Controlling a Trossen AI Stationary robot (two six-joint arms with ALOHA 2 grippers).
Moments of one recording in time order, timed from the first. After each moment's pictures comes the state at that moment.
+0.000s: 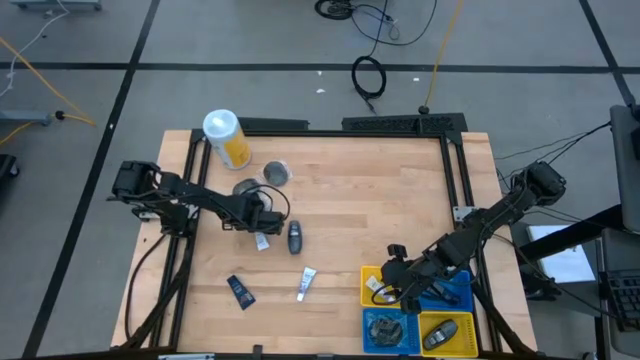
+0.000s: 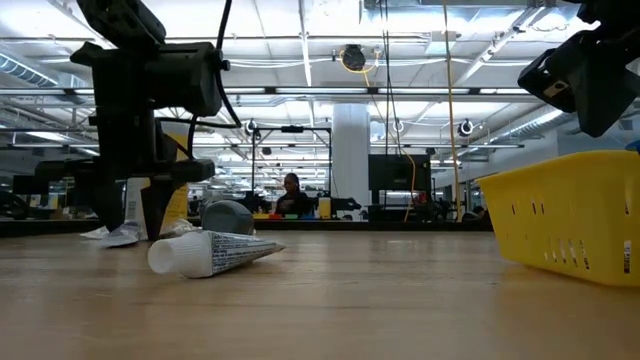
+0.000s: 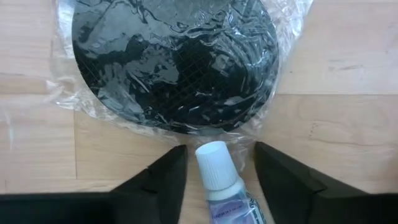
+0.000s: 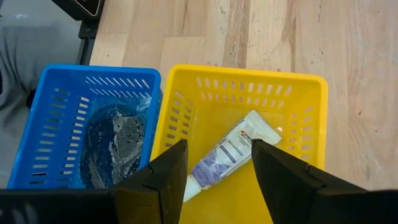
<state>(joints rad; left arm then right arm) -0.07 1.59 0.76 -0.71 -0.23 -1.64 0.62 1.39 0.83 -0.38 0.11 0.53</state>
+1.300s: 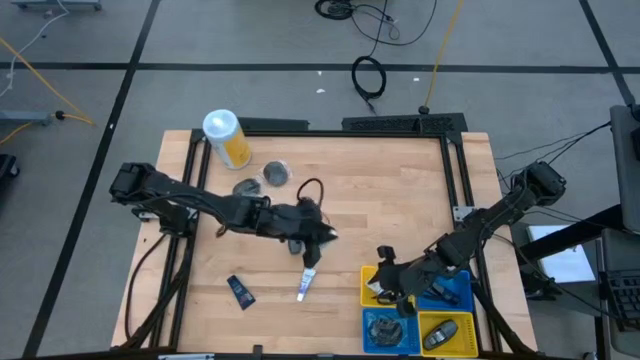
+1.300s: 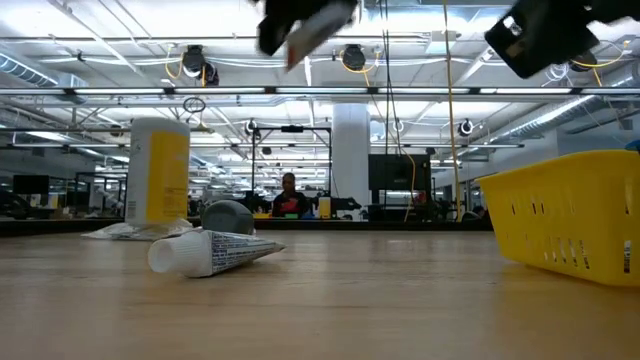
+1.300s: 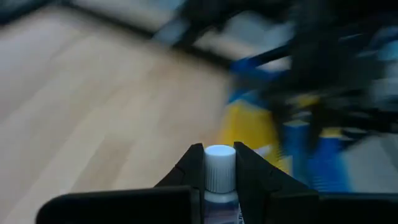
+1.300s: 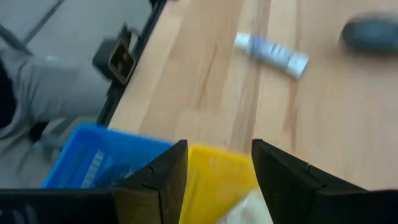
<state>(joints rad) -0.22 1.58 1.19 -0.05 -0.17 -0.43 0.62 1.39 0.83 -0.15 0.19 0.35</state>
